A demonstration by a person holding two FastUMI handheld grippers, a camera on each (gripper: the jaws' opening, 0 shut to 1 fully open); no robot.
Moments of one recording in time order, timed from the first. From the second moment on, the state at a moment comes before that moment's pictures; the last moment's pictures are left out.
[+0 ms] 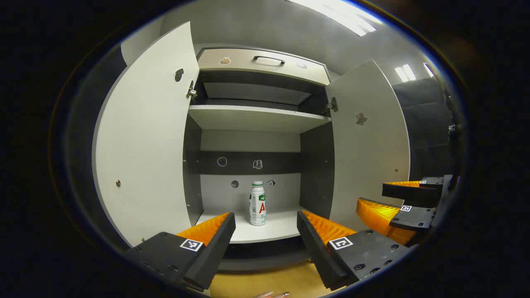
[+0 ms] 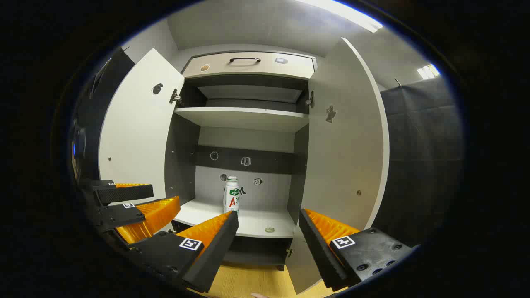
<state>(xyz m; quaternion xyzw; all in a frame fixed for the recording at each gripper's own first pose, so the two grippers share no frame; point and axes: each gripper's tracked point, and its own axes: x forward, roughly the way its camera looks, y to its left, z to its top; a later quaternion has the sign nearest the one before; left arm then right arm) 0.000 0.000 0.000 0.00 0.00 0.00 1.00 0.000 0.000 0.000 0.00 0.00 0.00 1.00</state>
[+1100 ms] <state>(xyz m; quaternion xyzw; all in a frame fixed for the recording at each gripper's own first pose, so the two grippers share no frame) 0.007 0.012 -0.013 -0.03 0.01 -0.06 1.00 -0.001 0.013 -0.010 -0.01 0.01 -0.05 1.00</state>
